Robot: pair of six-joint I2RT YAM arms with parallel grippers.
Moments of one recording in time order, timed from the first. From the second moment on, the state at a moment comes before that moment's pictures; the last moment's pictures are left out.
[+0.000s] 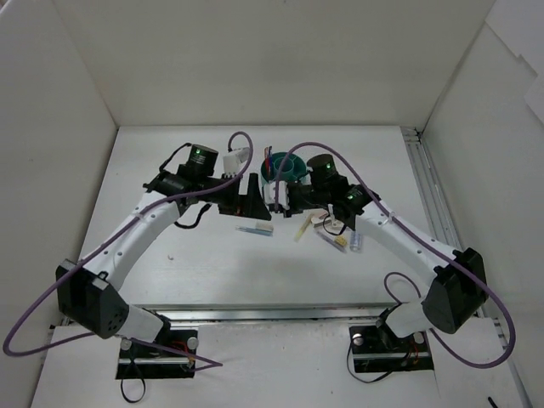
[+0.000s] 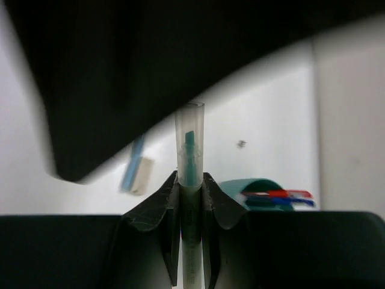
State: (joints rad) left arm -0.49 1.45 1.37 -0.73 0.71 -0.36; right arm 0.66 1.43 1.18 -0.38 -0.63 -1.04
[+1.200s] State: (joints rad) left arm -0.37 0.86 0.97 -0.61 0.01 -0.48; right arm 0.36 2.03 1.30 0.54 -0.84 -0.29
